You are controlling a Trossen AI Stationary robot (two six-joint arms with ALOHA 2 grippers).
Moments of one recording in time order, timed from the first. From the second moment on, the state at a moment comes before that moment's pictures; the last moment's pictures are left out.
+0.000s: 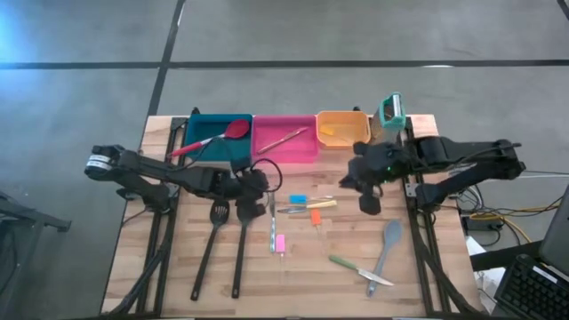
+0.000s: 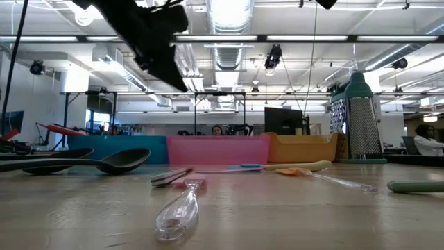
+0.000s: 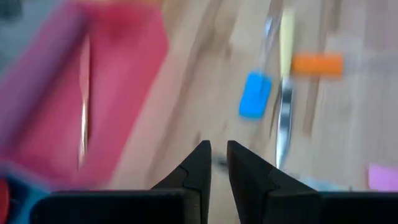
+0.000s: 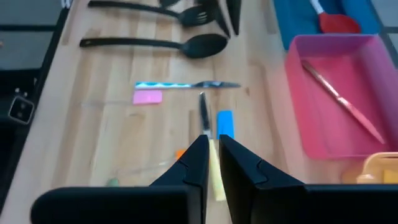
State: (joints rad) left arm -0.11 1.38 0.97 -0.44 -0.43 -0.24; right arm 0.12 1.20 1.35 -0.94 0.07 0.12
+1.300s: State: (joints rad) left arm -0.54 1.38 1.03 -1.24 -0.02 -1.41; right arm 0.23 1.26 1.30 -0.96 0.24 0.07
